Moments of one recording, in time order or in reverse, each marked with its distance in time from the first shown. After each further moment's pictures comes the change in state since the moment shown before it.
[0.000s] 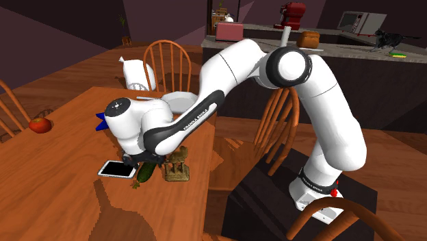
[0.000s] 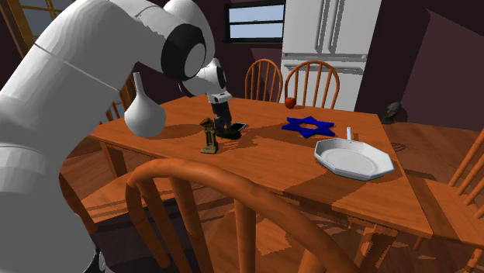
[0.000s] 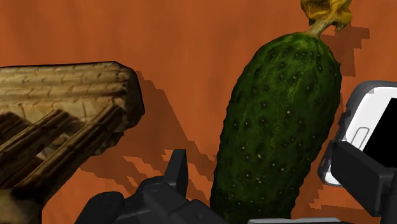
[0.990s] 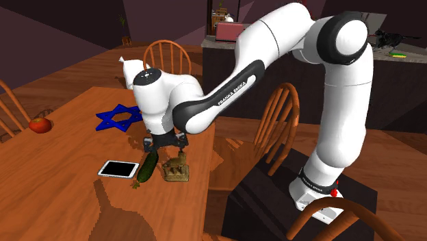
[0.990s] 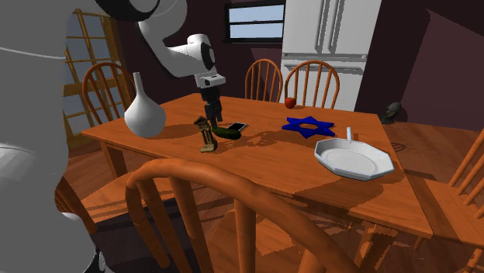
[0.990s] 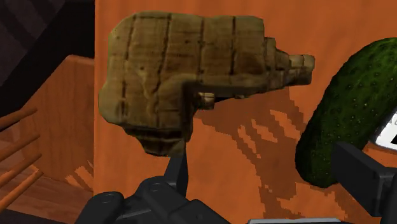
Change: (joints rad) arm -0.255 -0.386 0.176 -0.366 0.203 0.046 -0.218
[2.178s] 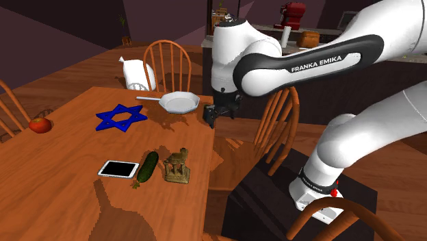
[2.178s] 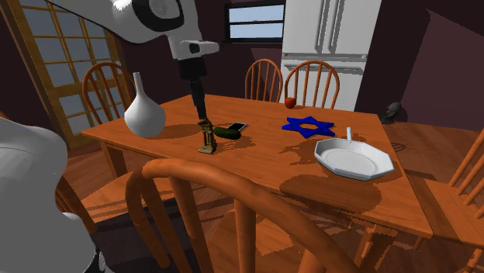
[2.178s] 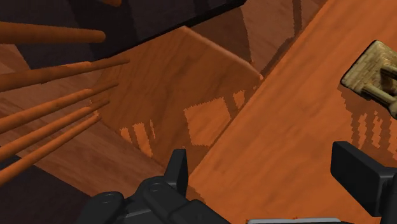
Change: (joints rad) arm 0.010 -0.893 -0.289 -0.498 0.632 -0.108 -0.957
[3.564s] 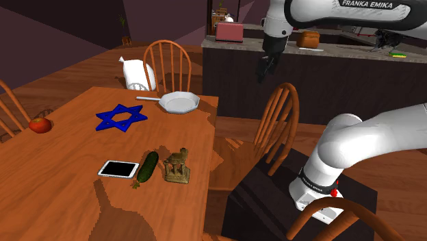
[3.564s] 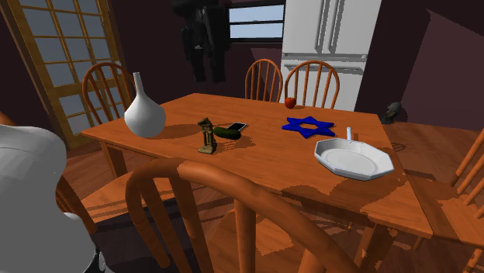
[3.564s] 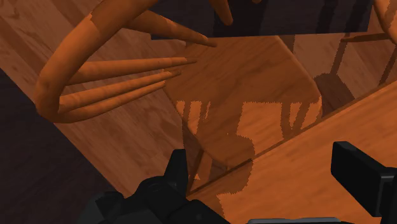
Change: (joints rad) arm 0.020 -0.262 -0.484 0.091 -0.202 -0.377 -0.709
